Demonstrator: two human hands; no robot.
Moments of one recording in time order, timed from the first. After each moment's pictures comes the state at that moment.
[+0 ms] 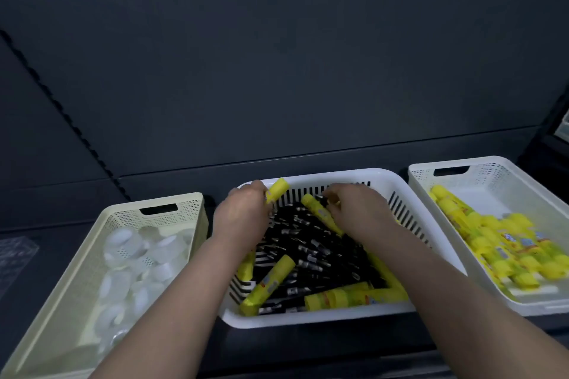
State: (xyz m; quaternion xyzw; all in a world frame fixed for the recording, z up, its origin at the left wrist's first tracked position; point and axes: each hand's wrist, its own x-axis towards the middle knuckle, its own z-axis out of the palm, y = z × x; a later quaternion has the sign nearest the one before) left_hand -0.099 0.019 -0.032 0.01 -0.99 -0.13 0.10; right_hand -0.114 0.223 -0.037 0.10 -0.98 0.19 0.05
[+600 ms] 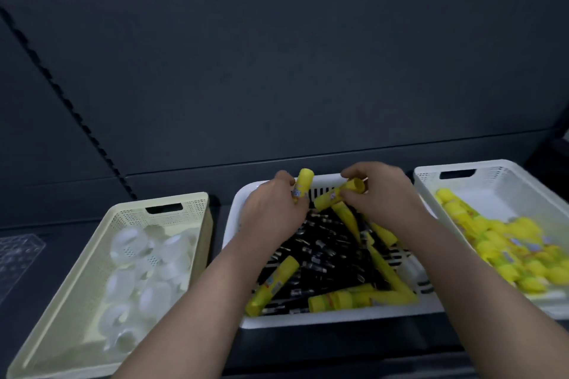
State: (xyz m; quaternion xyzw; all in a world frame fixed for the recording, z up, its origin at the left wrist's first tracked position) left_hand -0.090 0.056 -0.009 -0.01 -0.97 -0.23 0.12; right_hand -0.110 0.243 -0.005 0.08 -0.94 0.30 0.12
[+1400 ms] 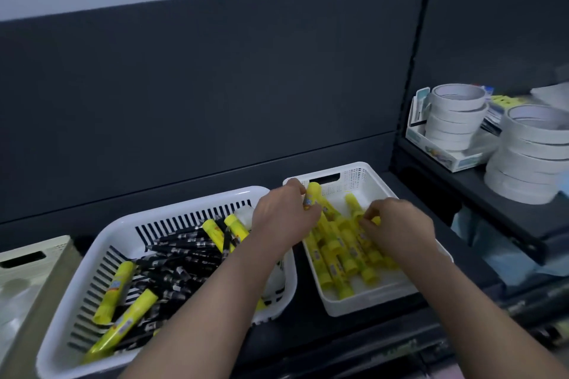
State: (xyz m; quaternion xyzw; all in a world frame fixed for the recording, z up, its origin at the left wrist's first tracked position) left_hand -0.106 0.298 -0.008 -0.09 -0.97 -0.23 0.05; right_hand -0.071 0.490 -0.047 -0.11 -0.98 0.14 0.11
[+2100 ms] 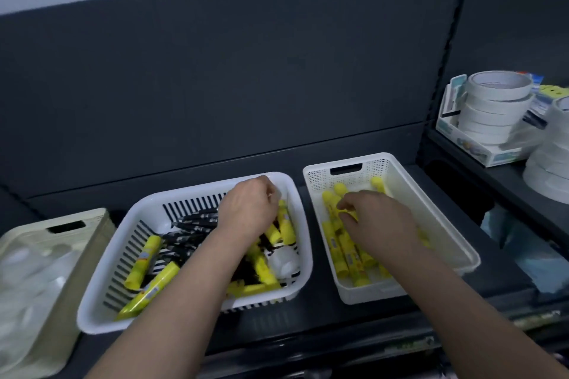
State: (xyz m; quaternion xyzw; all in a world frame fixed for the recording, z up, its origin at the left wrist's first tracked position) left_hand -0.103 0.231 -0.011 0.00 -0.99 -0.13 0.09; right_hand -0.066 0.439 -0.032 0.05 -0.98 0.16 0.12
